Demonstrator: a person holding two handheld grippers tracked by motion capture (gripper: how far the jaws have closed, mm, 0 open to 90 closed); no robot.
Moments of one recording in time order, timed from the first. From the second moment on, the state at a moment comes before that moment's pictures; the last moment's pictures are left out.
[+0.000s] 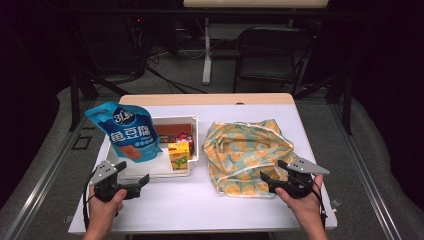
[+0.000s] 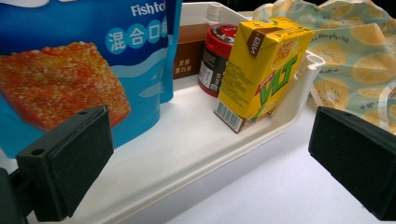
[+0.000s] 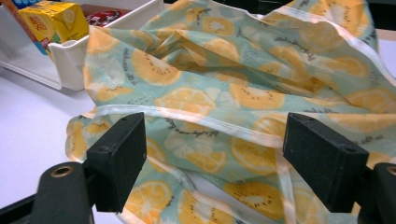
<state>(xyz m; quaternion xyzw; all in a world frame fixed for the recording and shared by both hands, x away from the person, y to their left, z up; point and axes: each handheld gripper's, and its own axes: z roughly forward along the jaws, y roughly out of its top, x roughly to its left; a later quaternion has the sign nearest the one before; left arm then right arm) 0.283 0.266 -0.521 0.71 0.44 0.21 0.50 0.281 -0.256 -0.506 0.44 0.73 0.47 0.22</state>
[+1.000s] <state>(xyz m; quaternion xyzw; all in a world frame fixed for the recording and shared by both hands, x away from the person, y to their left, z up) 0.281 0.287 -0.524 0.71 0.45 0.21 0.50 0.263 -0.299 -0.517 0.47 0.71 0.46 0.24</state>
